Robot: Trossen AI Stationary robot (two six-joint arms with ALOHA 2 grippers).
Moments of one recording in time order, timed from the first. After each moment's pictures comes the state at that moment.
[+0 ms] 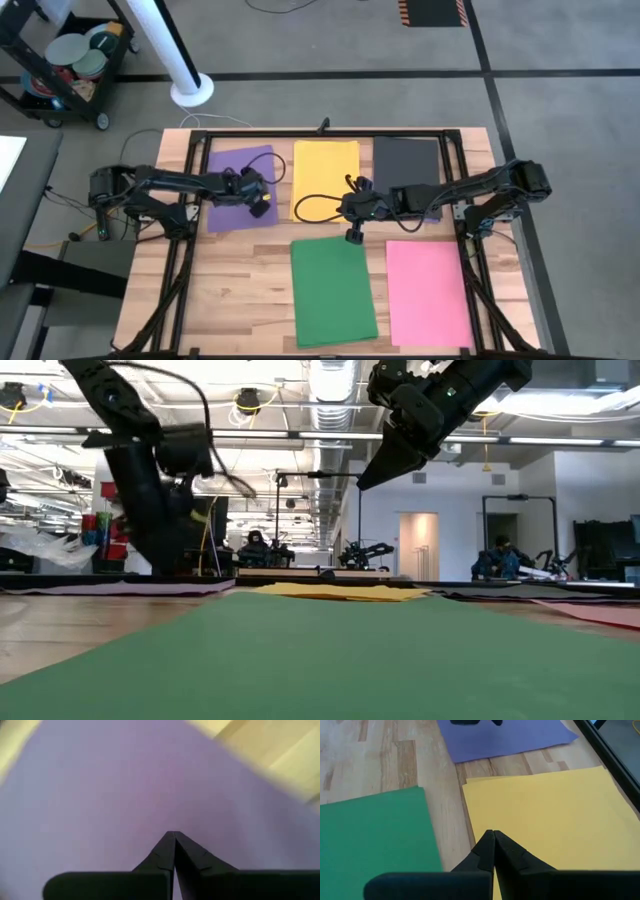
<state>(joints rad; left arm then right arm) 0.30 1.33 0.57 -0.49 -0.44 -0.47 0.07 1.52 0.98 -0.18 0.30 0.10</state>
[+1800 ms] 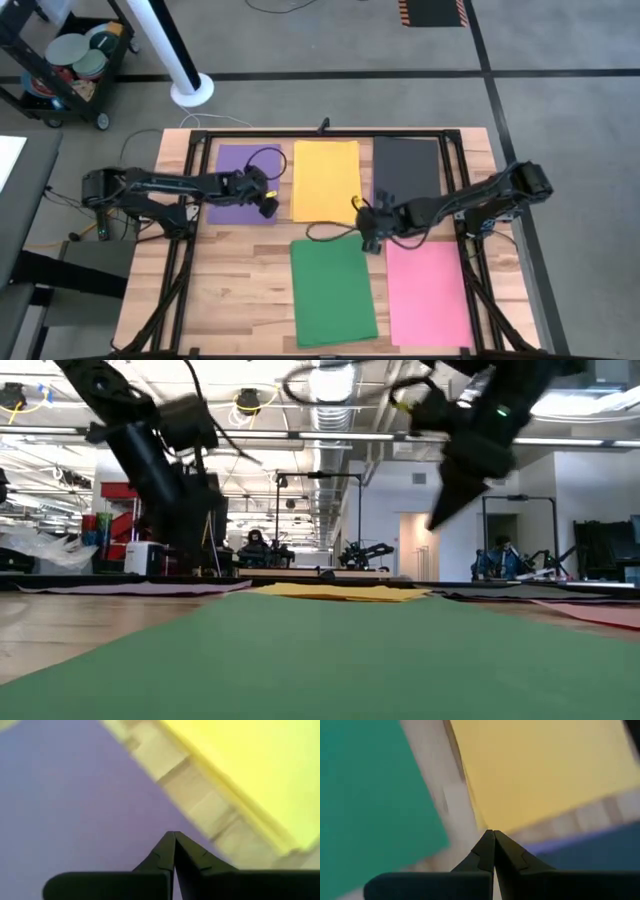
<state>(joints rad) 0.26 1.25 0.56 -0.32 -0.32 -0.52 0.20 1.52 0.94 -0.56 0.47 0.35</state>
